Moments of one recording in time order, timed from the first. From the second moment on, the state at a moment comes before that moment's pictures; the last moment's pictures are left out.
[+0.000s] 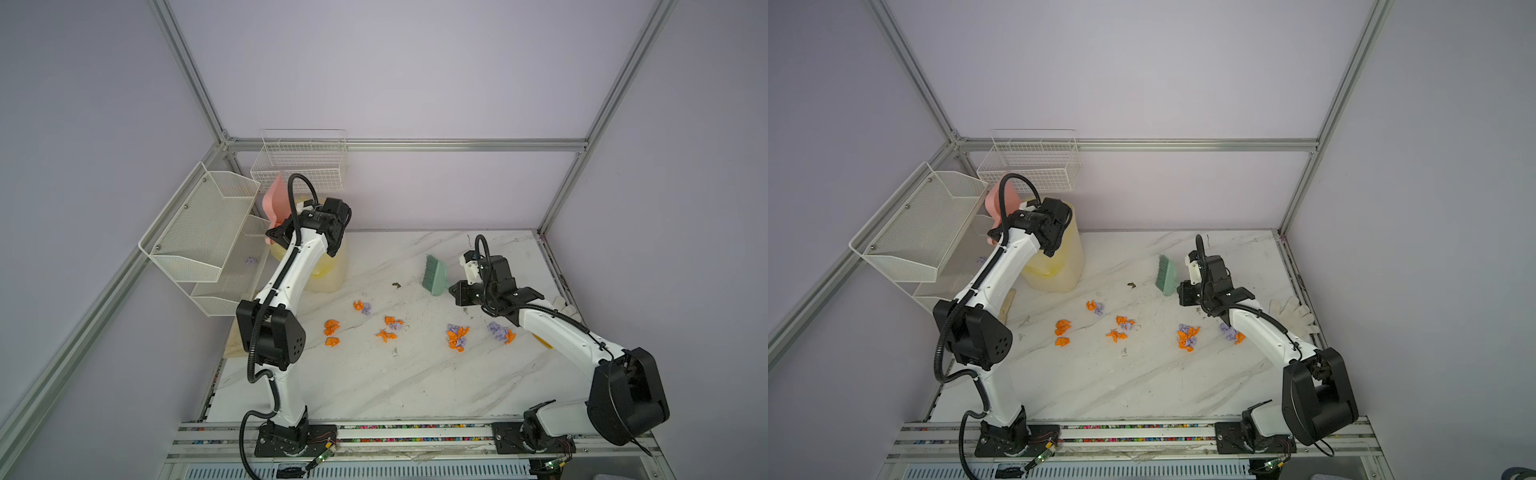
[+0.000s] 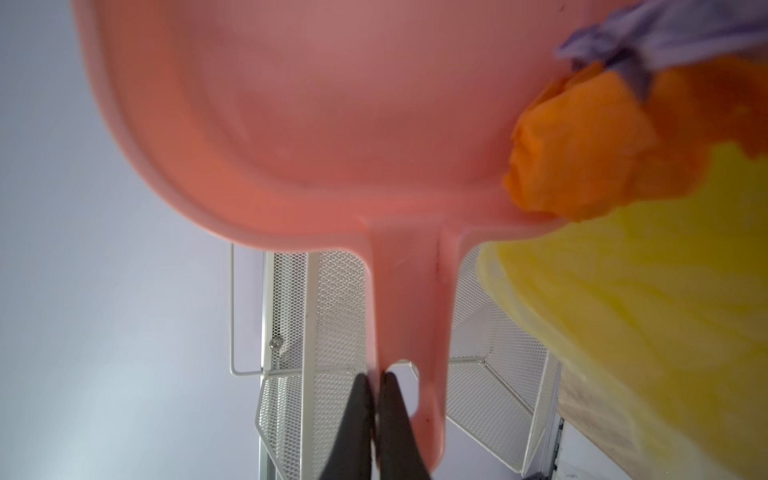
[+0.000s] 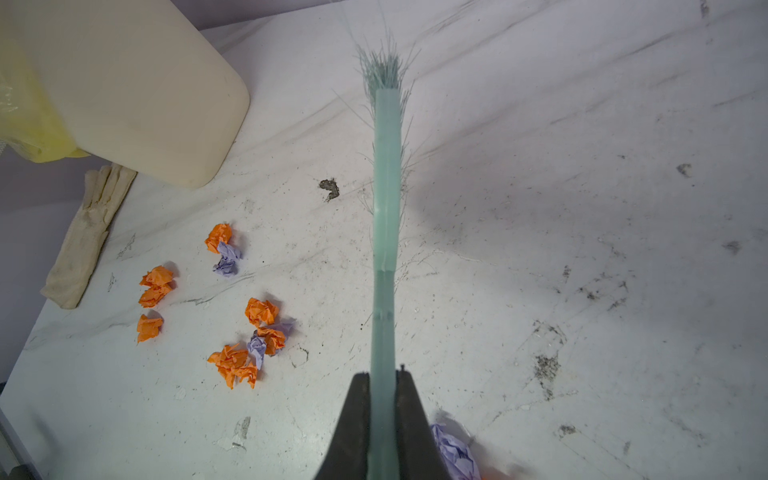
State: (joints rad) left arm -0.24 1.92 2.00 -1.27 -1.41 0.24; right arm 0.39 1.40 0.97 -0.29 -0.24 0.30
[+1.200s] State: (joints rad) left arm -0.54 1.70 2.07 -1.34 -0.50 -0.03; right arm 0.39 1.35 1.20 -0.78 0.33 0.55
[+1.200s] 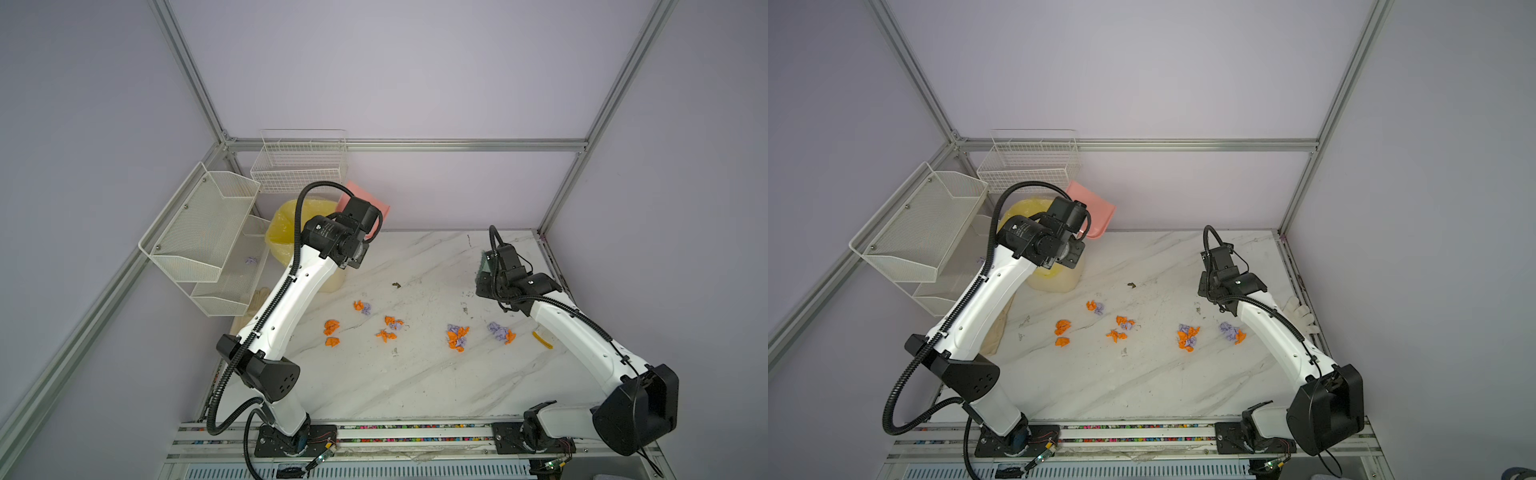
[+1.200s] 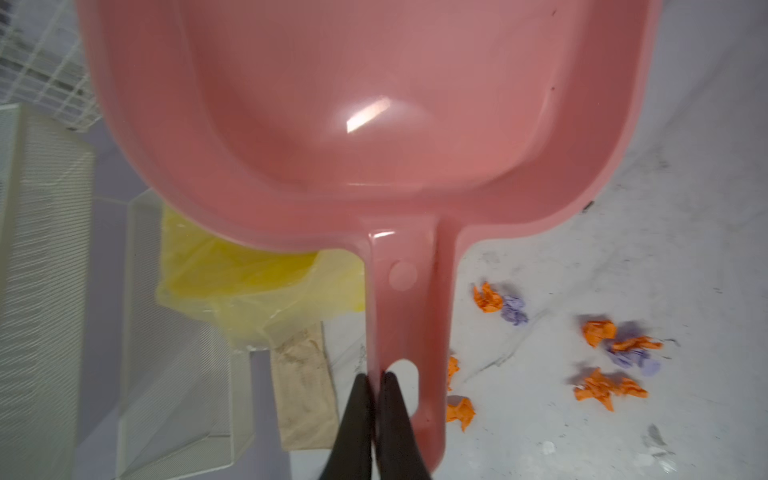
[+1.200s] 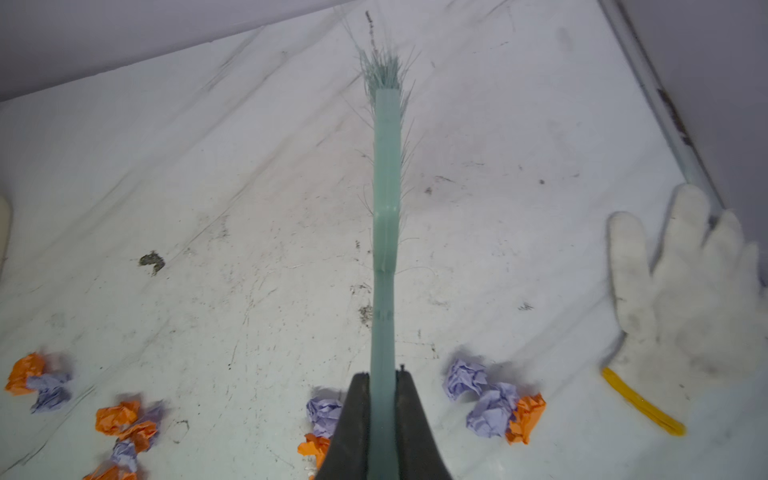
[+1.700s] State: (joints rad) left arm -0.56 1.68 1.79 -1.10 -0.04 -0.05; right arm 0.36 1.46 1.34 -1.32 0.56 0.74
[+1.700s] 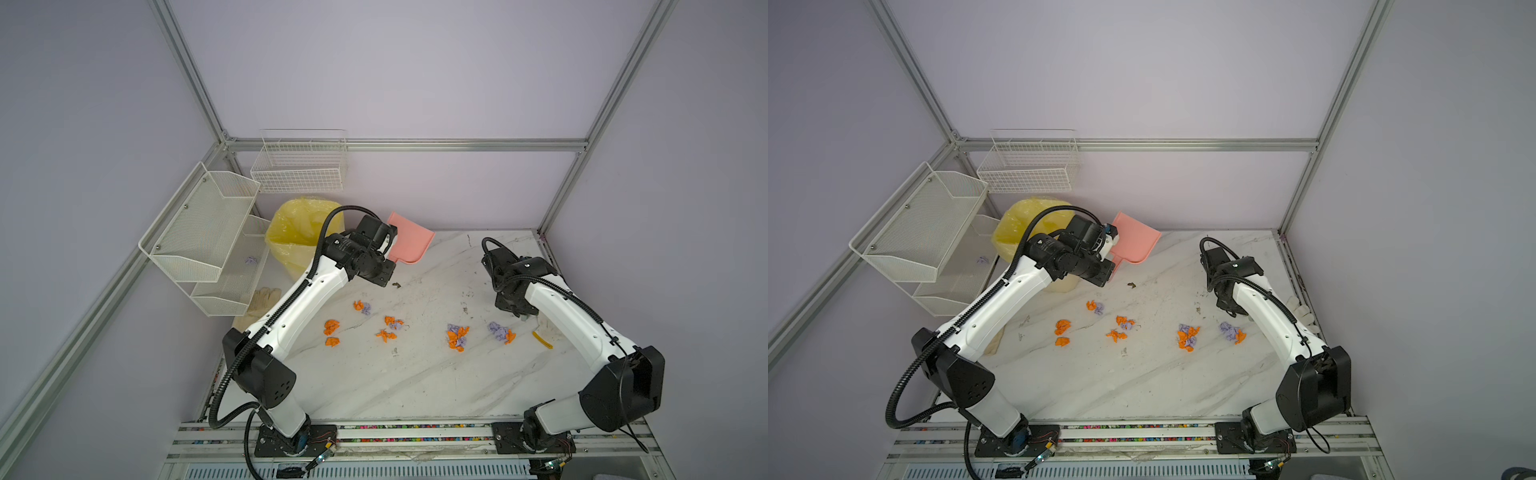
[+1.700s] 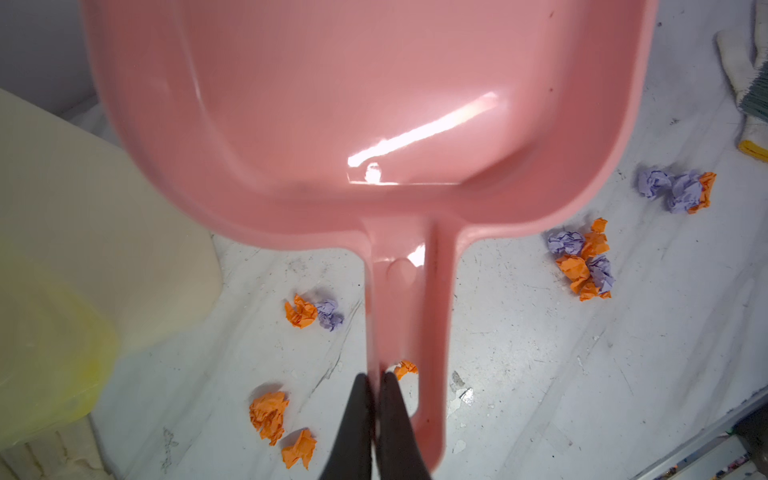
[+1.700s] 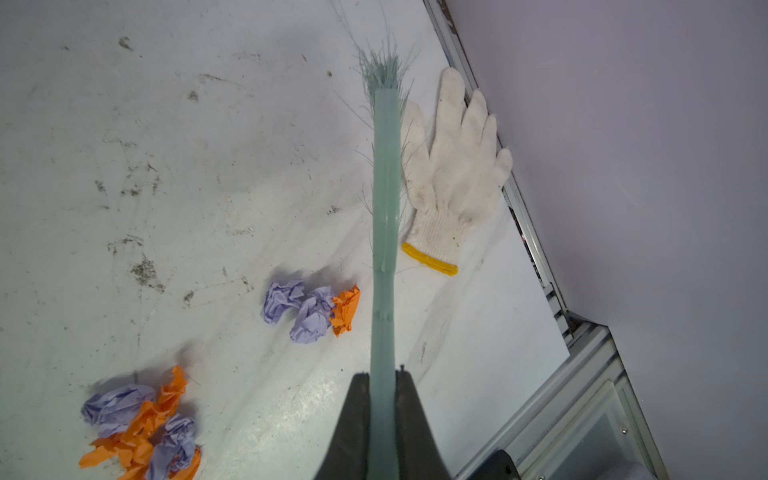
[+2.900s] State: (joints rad) left arm -0.56 1.87 1.74 -1.09 -0.15 0.06; right arm 0.35 1.62 1.37 -0.98 0.07 0.54
